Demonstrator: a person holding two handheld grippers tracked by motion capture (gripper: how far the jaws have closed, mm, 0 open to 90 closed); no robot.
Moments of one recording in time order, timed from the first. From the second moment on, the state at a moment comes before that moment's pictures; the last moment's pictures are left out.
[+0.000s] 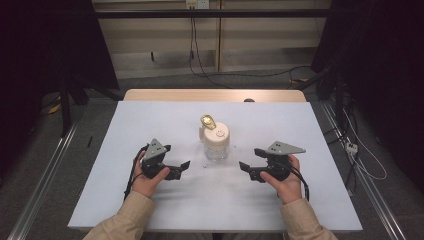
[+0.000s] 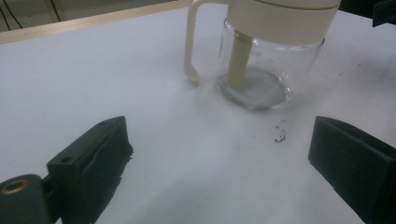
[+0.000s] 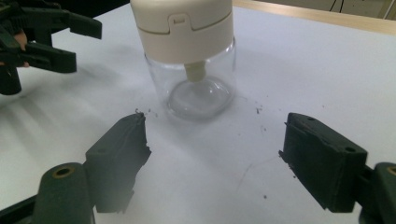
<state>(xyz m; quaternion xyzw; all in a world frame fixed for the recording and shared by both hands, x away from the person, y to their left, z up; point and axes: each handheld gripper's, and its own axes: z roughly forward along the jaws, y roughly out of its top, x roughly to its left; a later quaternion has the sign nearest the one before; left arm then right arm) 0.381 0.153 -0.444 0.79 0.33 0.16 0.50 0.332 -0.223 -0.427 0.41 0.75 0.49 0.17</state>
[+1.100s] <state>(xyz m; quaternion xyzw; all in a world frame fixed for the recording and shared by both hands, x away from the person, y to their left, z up) 0.359 0.222 -0.440 0.78 0.34 0.17 0.50 0.295 -0.266 -0.445 0.43 0.75 0.48 0.18</state>
